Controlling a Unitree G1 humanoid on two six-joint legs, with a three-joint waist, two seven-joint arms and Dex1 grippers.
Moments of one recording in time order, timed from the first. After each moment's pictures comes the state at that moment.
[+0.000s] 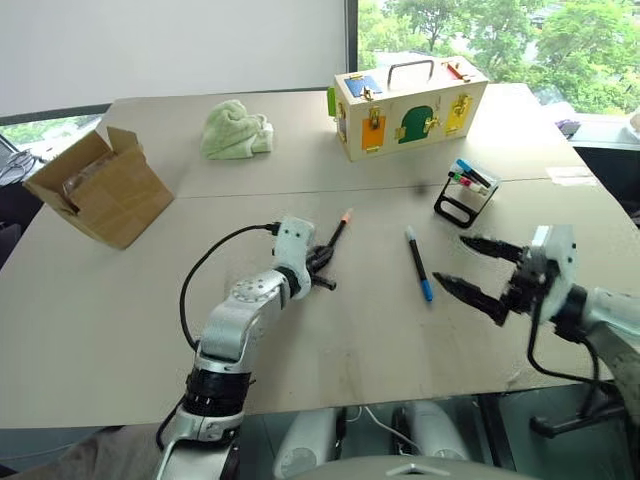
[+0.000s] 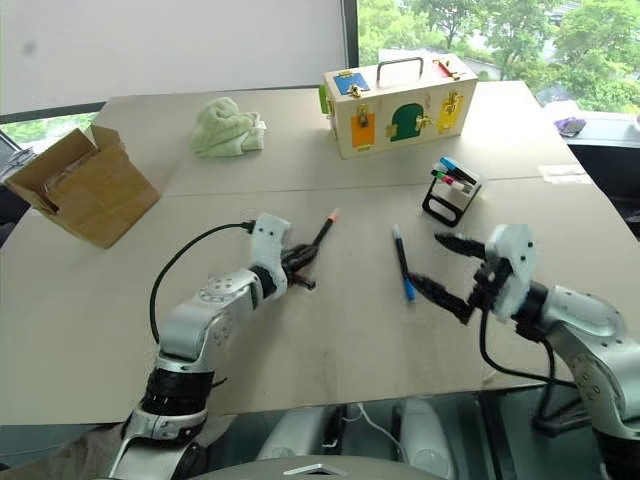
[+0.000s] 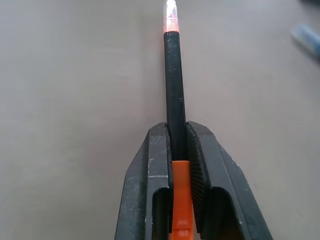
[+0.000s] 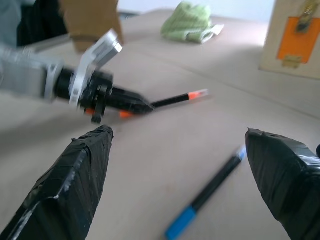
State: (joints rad) left arm -0.32 0.18 0.06 -0.20 -0.37 0.77 -0.30; right arm -0.08 -0.57 -0.16 -0.54 0.73 0.61 0.66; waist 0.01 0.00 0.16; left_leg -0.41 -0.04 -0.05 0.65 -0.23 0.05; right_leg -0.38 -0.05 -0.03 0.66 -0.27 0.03
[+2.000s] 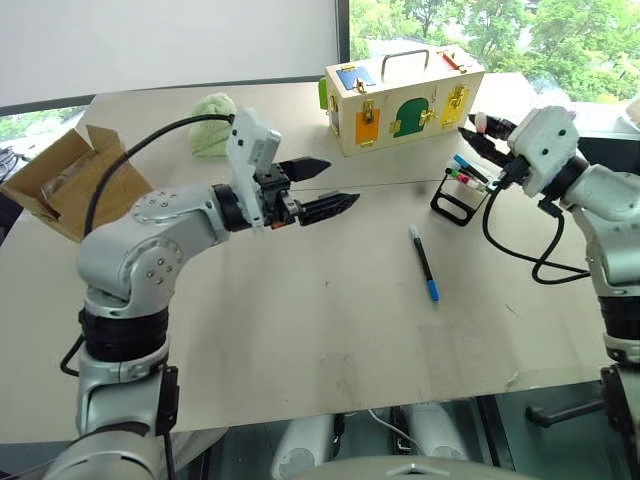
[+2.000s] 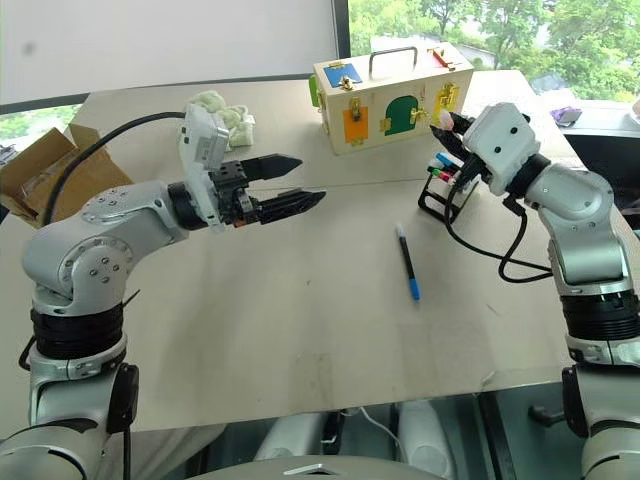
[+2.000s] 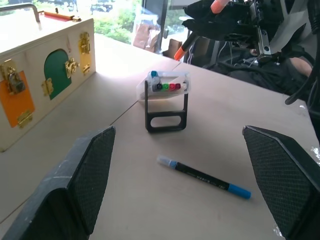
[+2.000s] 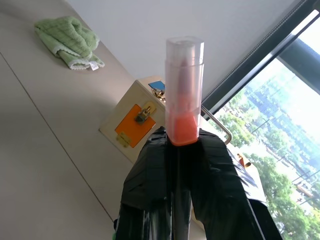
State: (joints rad) left arm -0.63 0.65 0.11 -0.39 -0.75 0.96 -0.68; right arm -0.63 -0.66 -0.01 0.01 0.14 0.01 0.67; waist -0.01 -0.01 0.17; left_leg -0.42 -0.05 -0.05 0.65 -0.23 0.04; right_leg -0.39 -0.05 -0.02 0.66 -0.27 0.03
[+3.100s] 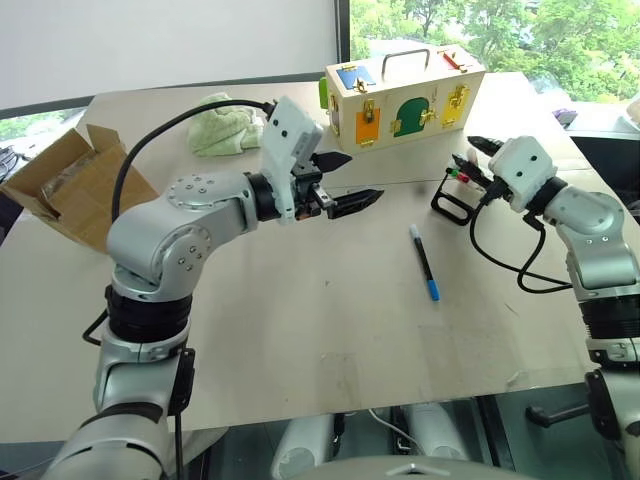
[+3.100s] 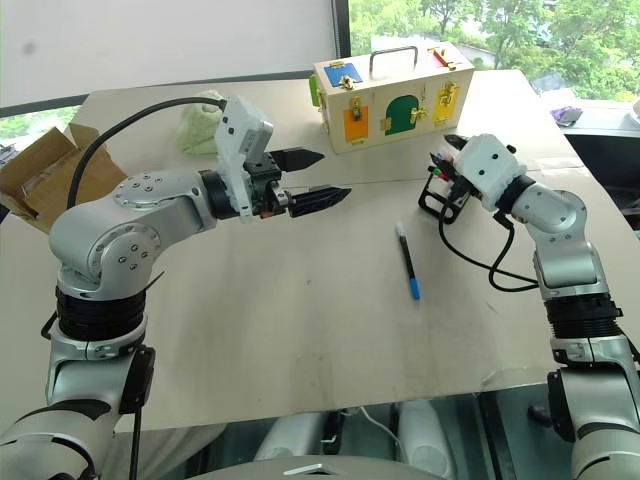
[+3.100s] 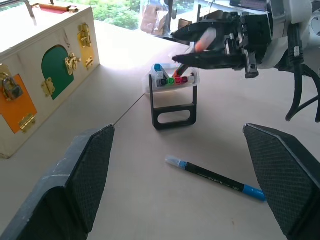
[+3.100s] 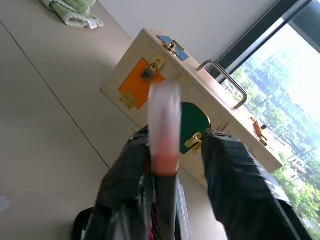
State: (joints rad) left arm -0.75 0.58 -0.01 -0.36 -0.69 1.00 -0.59; right arm -0.61 -0.61 0.00 0.17 0.00 -0.09 0.65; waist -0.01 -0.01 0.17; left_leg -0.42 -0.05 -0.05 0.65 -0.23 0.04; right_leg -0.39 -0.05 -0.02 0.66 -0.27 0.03
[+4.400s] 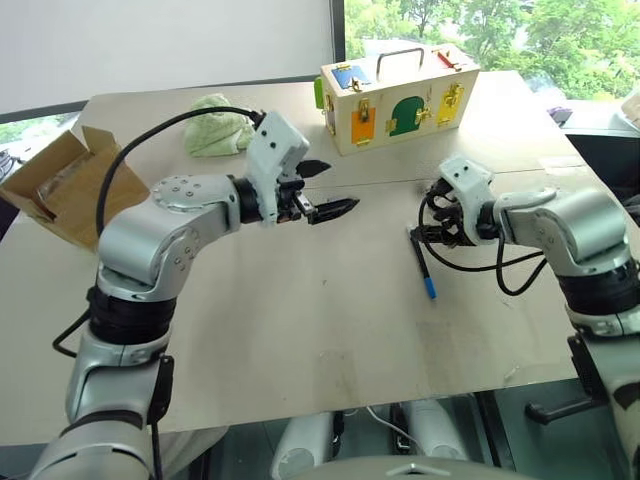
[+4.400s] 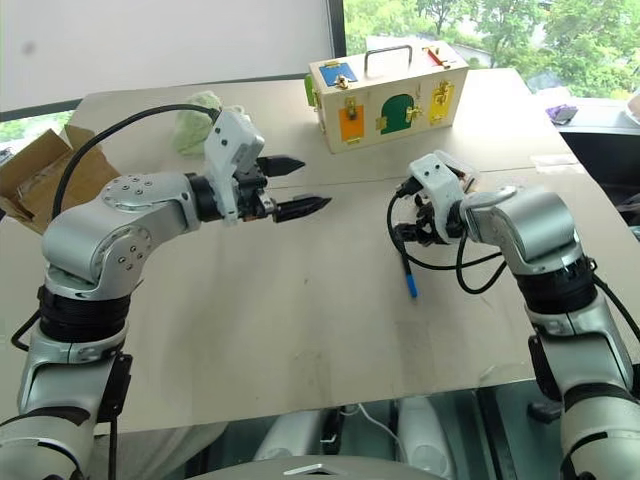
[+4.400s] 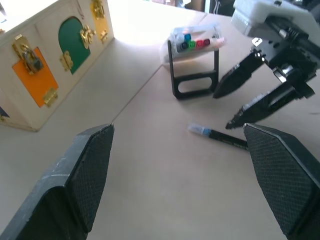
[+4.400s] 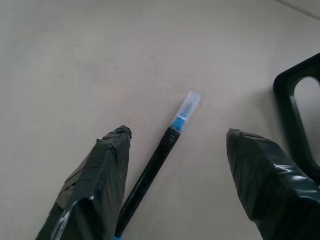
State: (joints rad) left arm -0.71 0.67 -0.05 -0.30 -0.57 0.90 -0.68; right arm -0.90 -0.54 0.21 -0.10 0.41 1.53 0.53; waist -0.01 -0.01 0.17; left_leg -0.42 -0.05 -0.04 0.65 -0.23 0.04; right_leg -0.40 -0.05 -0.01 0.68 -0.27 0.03
